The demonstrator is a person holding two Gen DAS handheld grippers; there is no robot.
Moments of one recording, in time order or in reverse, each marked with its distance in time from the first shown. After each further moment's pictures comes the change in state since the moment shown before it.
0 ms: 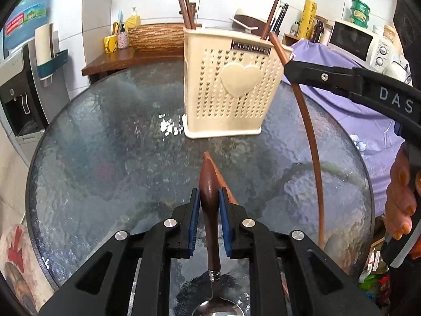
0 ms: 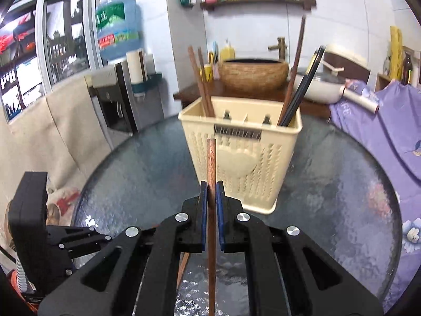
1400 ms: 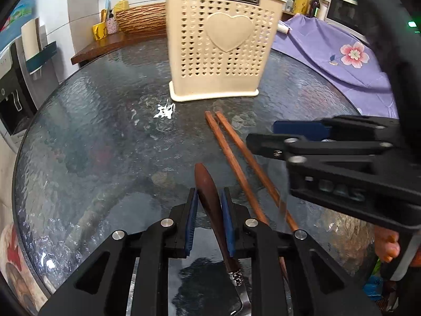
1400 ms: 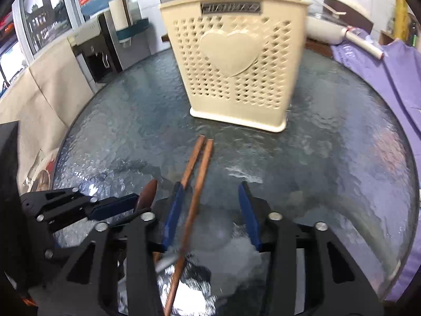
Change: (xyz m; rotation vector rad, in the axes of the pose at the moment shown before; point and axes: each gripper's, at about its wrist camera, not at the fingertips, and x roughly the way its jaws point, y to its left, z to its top) left arm 0.035 -0.010 -0.029 0.040 0.111 0.004; right arm 0.058 -0.004 -0.073 0.039 0.361 -0.022
